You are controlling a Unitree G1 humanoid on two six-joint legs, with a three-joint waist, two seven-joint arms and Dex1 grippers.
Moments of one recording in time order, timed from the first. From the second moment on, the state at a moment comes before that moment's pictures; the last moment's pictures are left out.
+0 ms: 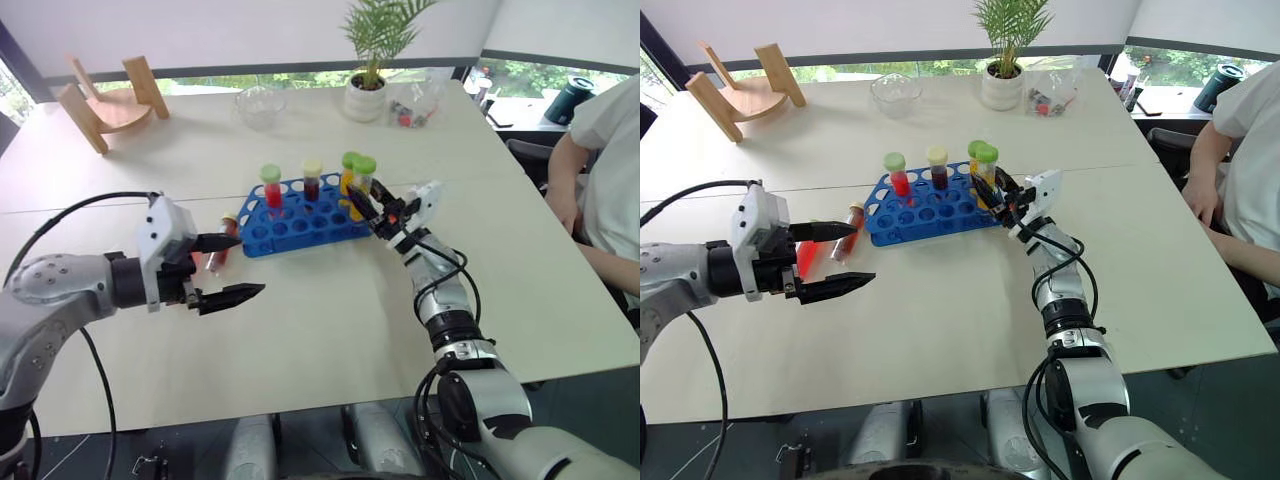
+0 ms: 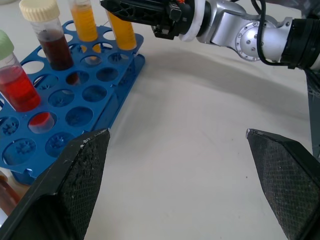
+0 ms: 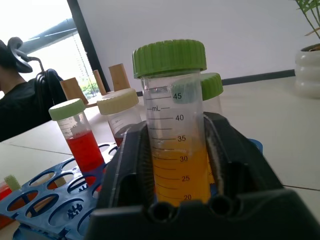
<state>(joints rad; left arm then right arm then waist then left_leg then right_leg) -0.17 0.94 0.25 -0.56 -0.80 0.78 -0.86 -0.67 -0.11 -0.10 0.69 0.26 -0.31 0.70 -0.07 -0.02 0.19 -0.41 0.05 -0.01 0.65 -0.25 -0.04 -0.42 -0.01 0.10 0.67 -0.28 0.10</state>
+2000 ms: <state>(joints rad) -0.87 0.56 0.04 0.22 -0.36 1.39 -0.39 -0.58 -0.81 0.06 -0.33 0.48 0.47 1.17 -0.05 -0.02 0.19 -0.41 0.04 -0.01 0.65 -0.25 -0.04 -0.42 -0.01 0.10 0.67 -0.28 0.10</state>
